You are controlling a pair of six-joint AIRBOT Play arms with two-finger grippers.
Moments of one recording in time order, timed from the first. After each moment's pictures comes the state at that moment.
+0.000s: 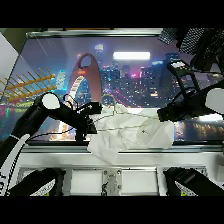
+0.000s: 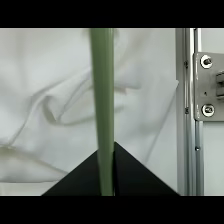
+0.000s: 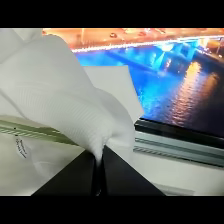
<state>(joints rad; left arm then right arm) -0.36 -1.12 0.95 0.92 -1.43 -0.32 0.53 -0.98 1.44 -1.70 1.77 1.82</state>
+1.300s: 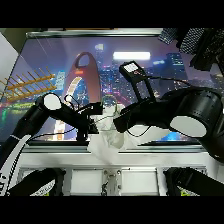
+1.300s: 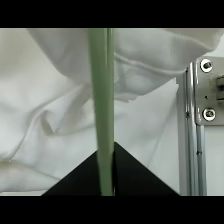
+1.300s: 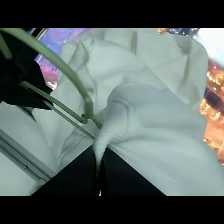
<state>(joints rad) -0.39 -1.12 0.95 0.91 -1.41 -0.32 0.86 -1.04 1.44 -1.50 1.33 1.88</state>
